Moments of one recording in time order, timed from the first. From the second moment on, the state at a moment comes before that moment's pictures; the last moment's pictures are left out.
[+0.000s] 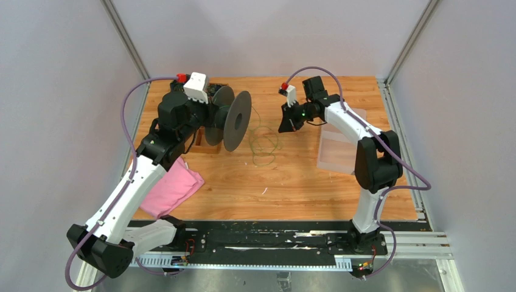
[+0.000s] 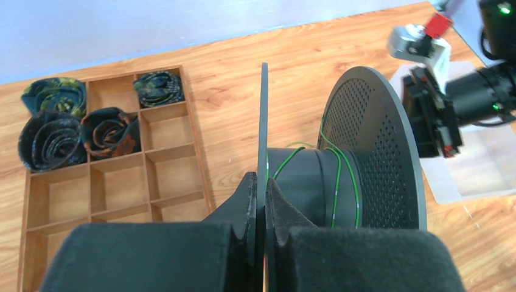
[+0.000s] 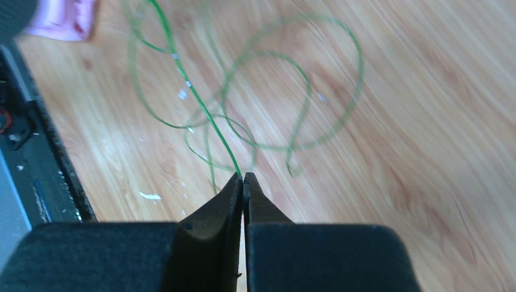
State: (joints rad) left arm -0.44 1.07 1.16 -0.30 -0.05 -0.09; right arm 0.37 1.89 1.54 -0.55 -0.76 -0.26
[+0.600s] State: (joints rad) left arm -0.34 1.07 1.20 -0.35 -0.14 -0.18; right arm 0.23 1.51 1.35 -0.81 -0.28 -0.34
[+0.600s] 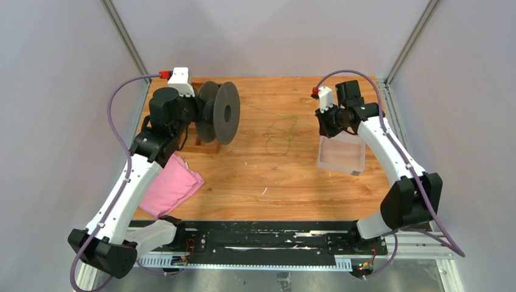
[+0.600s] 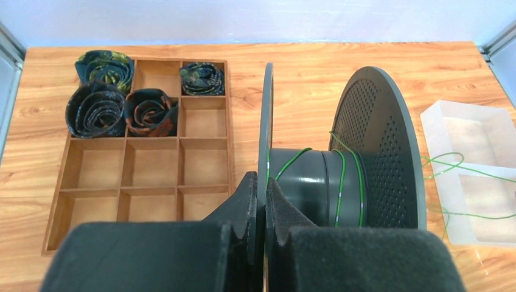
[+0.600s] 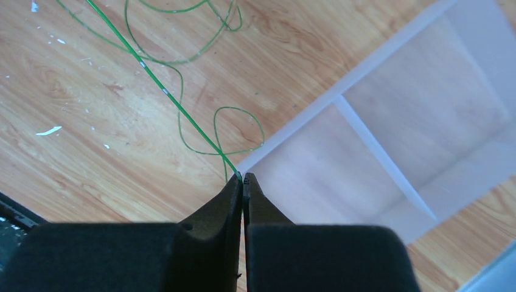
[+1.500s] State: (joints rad) left arm -0.29 1.09 1.30 -0.35 0.03 -0.23; right arm 0.26 1.54 1.44 -0.67 -0.71 -0.25
